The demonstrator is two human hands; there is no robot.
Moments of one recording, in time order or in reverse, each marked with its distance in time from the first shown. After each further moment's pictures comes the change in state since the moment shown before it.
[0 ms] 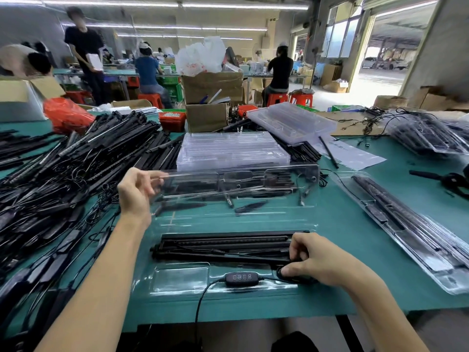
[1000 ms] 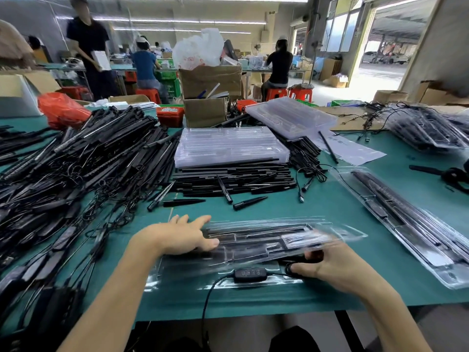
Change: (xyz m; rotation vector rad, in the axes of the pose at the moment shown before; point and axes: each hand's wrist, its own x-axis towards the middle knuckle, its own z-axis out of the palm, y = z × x) left_hand -0.064 0.008 0.031 1.411 -1.020 -0.492; right_hand -0.015 0.033 0.005 0.120 0.136 0.019
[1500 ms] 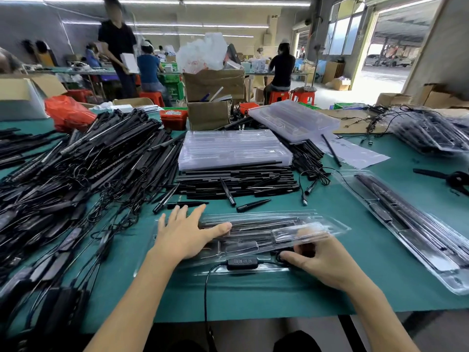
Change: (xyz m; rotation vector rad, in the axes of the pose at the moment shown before) left_hand 0.020 -0.004 0.021 -0.019 0.416 -0.066; right_hand 0.014 -0.016 0.014 0.026 0.123 -0.267
